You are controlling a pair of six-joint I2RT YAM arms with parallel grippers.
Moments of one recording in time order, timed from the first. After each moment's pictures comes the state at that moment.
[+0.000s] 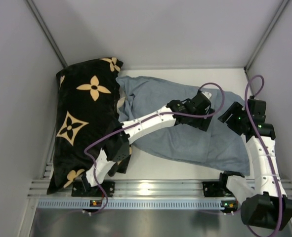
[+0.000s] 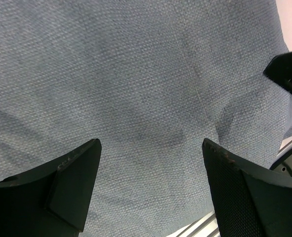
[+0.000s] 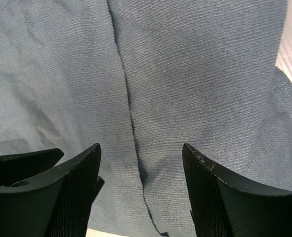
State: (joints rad) left arm -1.08 2.19 2.11 -0.73 -0.12 -0.51; right arm -0.16 0.93 0.89 -0.74 -0.13 0.53
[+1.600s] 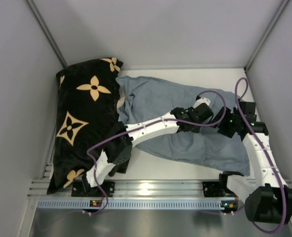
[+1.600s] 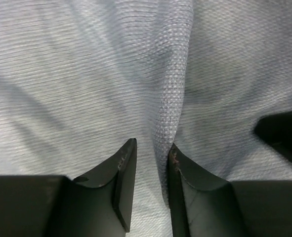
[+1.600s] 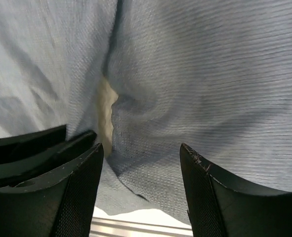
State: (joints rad) left arm -1.13 2.23 2.05 -0.71 -0.34 -0.52; right arm -0.15 0.97 0.82 -0.74 -0.29 0.50
